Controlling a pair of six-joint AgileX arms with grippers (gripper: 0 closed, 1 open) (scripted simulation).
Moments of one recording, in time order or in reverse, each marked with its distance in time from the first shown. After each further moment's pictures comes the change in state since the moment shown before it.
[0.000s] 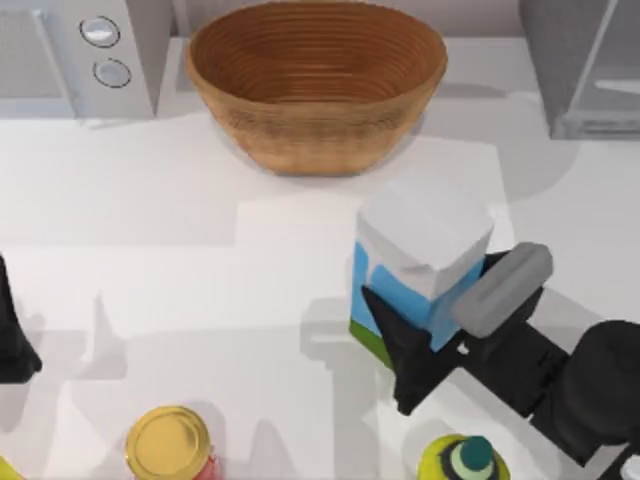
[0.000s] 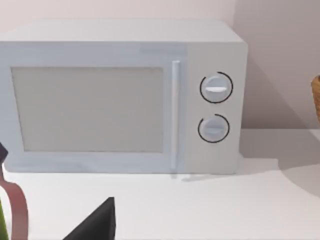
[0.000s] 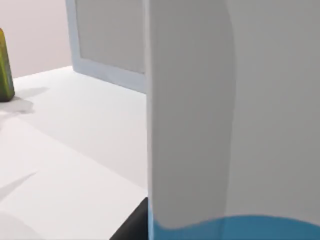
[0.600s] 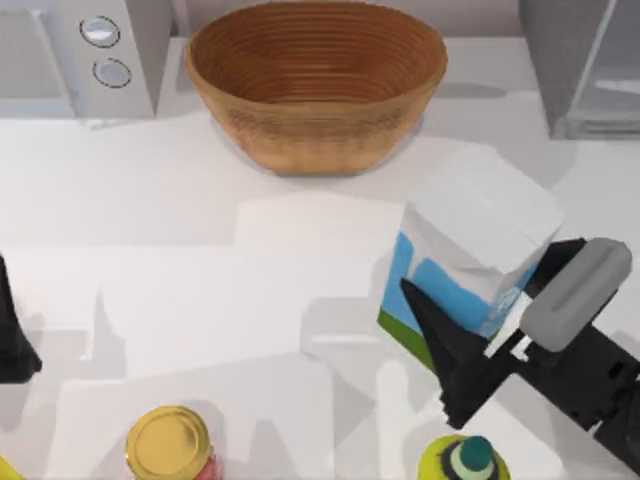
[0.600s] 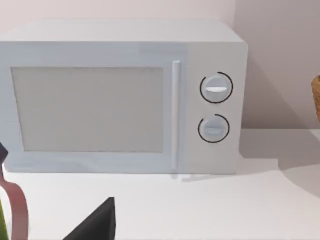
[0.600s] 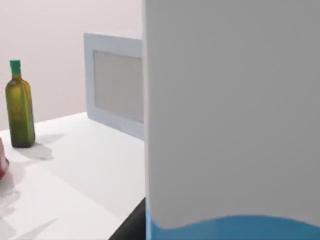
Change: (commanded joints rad) left arm 0.000 0.000 0.000 0.000 0.000 0.000; right arm -0.007 -0.388 -0.137 -0.162 -0.035 -0.026
